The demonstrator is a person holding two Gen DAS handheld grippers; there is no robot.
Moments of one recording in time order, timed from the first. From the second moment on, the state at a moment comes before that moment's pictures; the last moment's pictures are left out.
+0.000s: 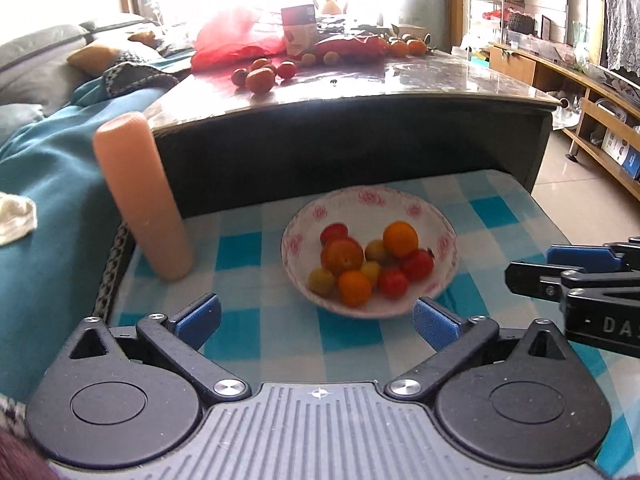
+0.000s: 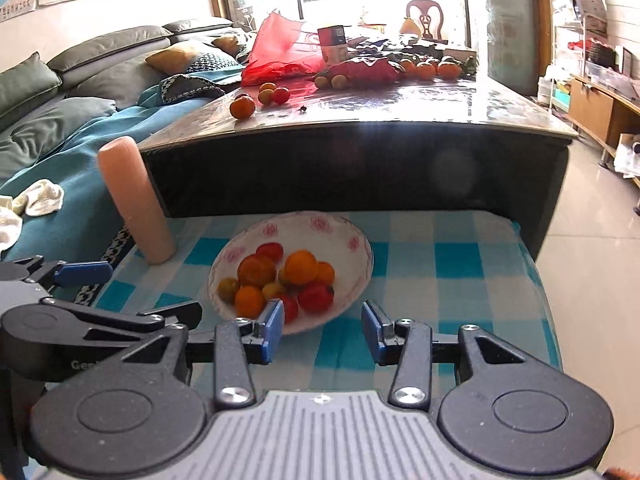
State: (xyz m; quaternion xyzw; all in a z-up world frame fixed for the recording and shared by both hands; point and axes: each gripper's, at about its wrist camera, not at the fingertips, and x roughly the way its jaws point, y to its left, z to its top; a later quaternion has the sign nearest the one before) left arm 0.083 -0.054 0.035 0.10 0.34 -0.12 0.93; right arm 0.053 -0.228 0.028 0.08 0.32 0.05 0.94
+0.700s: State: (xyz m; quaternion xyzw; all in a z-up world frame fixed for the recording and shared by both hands) left arm 0.005 -0.035 0.034 0.05 0.37 -0.11 0.92; right arm -0.042 -0.216 0.026 0.12 0.34 0.03 0.93
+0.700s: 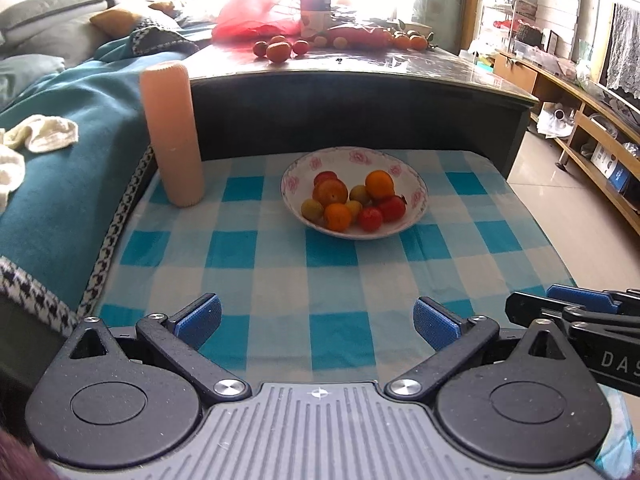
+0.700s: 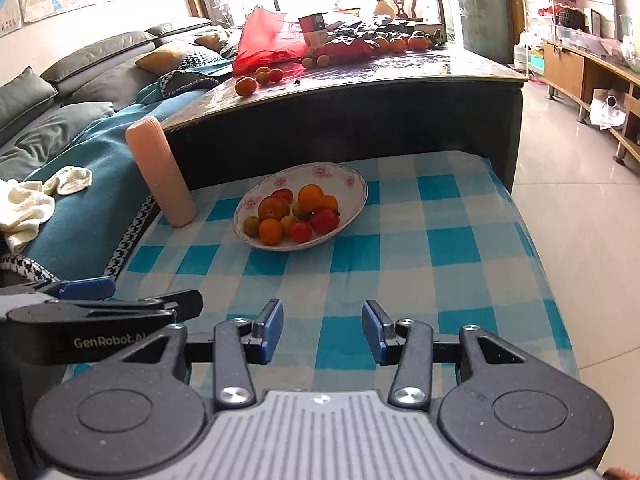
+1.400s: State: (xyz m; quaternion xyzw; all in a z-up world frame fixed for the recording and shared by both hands) left arm -0.031 -0.028 0.030 0.03 0.38 -0.11 0.92; right arm -0.087 -0.198 0.023 0.13 0.35 0.04 0.93
